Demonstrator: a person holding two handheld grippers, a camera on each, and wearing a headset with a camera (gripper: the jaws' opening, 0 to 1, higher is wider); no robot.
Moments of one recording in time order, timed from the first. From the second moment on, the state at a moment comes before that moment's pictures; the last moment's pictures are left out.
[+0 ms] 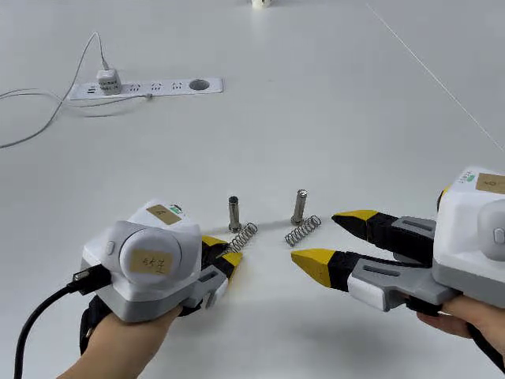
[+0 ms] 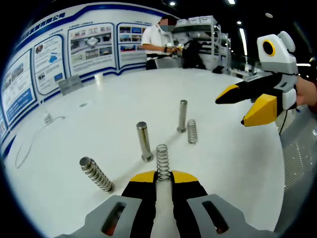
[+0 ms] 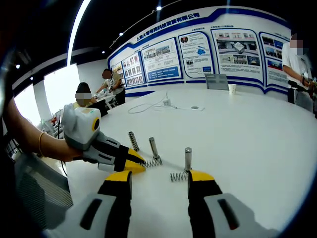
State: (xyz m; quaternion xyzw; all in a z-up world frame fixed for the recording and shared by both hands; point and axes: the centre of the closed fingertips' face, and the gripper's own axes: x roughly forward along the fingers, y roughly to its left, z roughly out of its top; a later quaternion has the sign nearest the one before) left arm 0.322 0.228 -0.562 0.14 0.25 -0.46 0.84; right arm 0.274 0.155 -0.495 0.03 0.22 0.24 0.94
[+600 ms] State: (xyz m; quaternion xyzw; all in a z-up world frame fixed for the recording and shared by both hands) left arm 0.307 0.227 -0.525 0.11 0.21 -0.49 0.84; right arm 0.282 0.152 -0.472 0.11 0.20 0.22 0.95
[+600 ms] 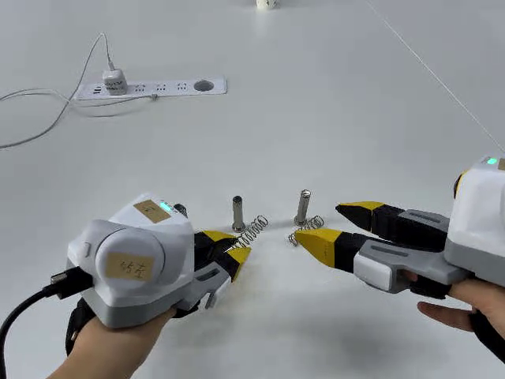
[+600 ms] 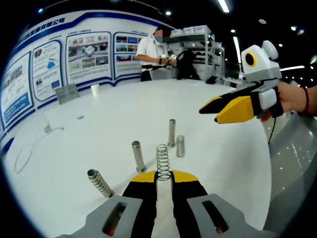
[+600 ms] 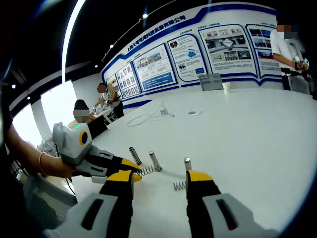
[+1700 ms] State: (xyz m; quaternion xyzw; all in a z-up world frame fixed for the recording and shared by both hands) left arm 0.271 0.221 -0.454 0.10 0.06 -0.55 0.83; right arm 0.288 0.197 -0.443 0.31 0.18 0.28 0.89
